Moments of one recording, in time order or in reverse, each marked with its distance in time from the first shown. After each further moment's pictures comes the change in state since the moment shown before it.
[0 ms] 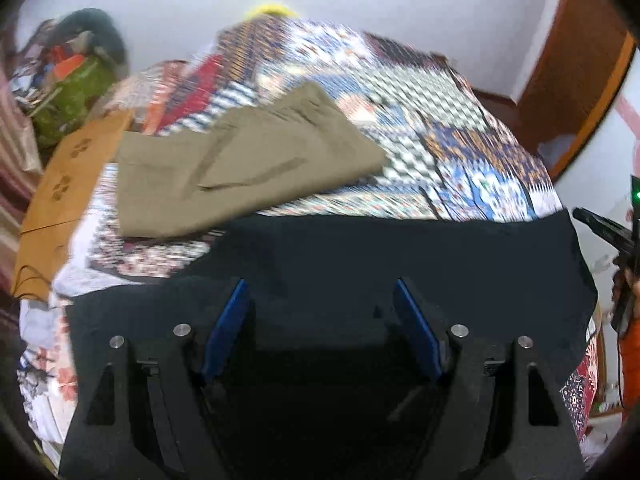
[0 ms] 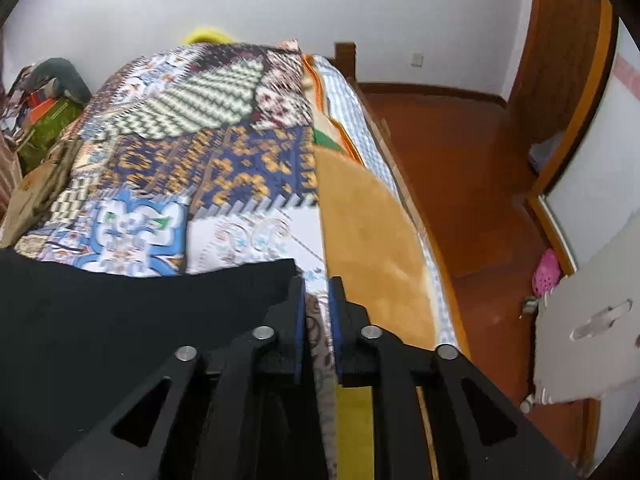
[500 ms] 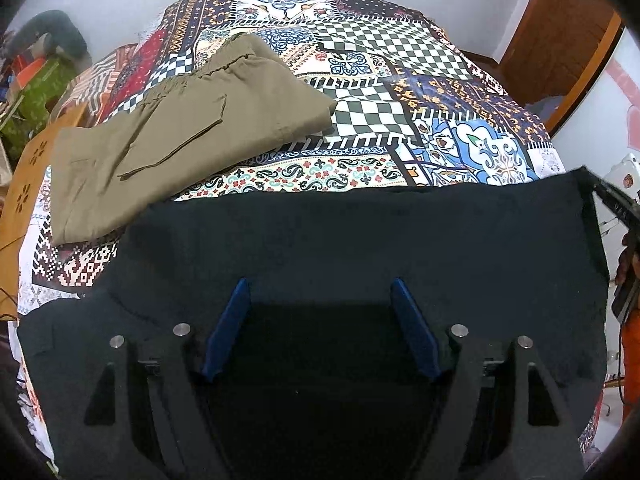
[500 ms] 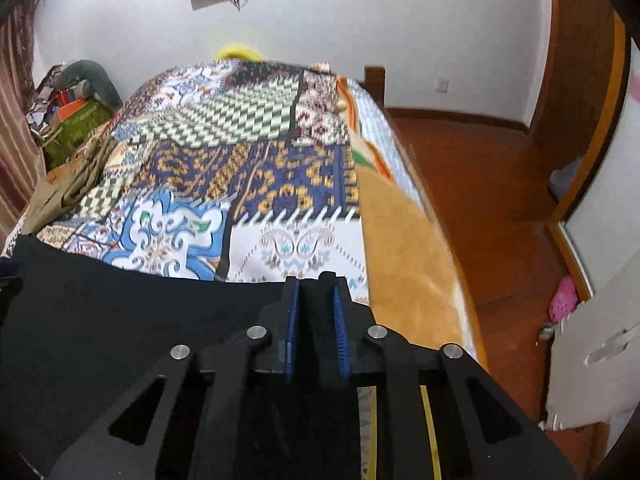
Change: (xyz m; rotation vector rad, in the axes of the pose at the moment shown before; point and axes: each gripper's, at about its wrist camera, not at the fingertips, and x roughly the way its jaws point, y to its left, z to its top) left arm 0.073 -0.054 0.000 0.099 0.138 -0.062; right arm 0.000 0.003 -0.014 -0.037 -0.109 0.045
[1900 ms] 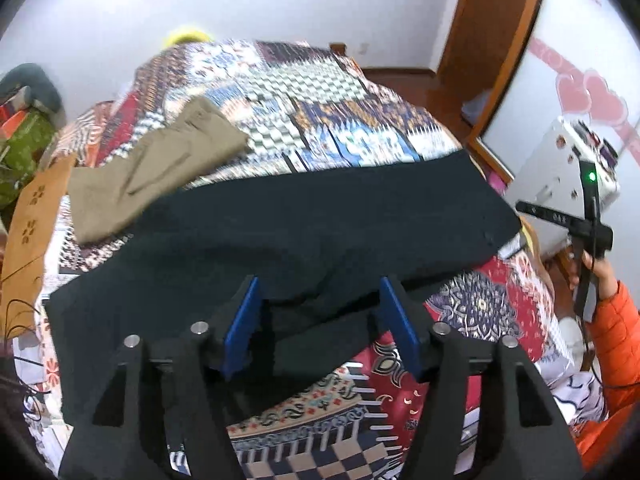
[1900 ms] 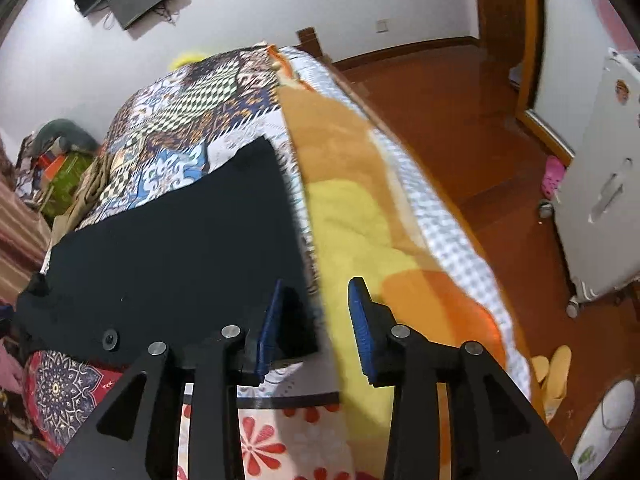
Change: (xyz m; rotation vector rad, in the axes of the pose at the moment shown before) left arm -0.136 -0.048 -0.076 0.138 -0.156 -0.105; right arm -0.081 -0.041 -0.099 0.326 0.125 0.027
